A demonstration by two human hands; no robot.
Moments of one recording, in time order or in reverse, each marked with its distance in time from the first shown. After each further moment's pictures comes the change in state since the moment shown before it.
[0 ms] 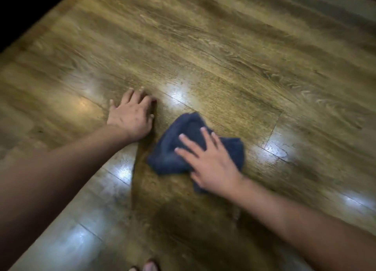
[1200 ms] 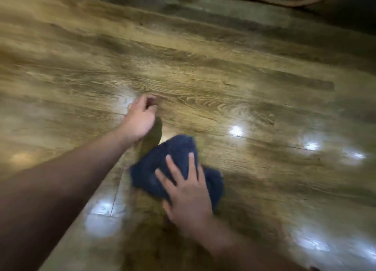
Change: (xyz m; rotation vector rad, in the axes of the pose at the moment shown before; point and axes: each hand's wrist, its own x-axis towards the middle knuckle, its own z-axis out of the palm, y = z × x) left_hand 0.139 0.224 -0.038 -0.719 -0.178 0.049; right_hand -0.044 0.061 0.003 0.282 0.114 0.499
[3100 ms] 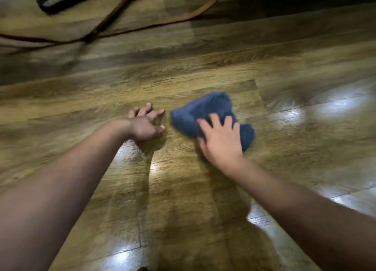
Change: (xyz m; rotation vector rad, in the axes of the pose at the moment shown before) left_hand 0.095 0.212 0.143 0.785 -0.536 0.291; right_hand 0.033 0.305 -0.096 -0.100 0.279 0.618
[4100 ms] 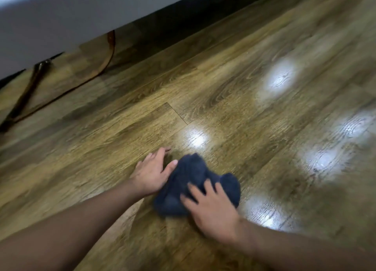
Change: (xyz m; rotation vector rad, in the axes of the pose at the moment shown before) left_hand -0.024 0.170 0.097 0.176 0.161 0.531; right_hand -0.175 0.076 0.015 -0.015 -0.096 -0.066
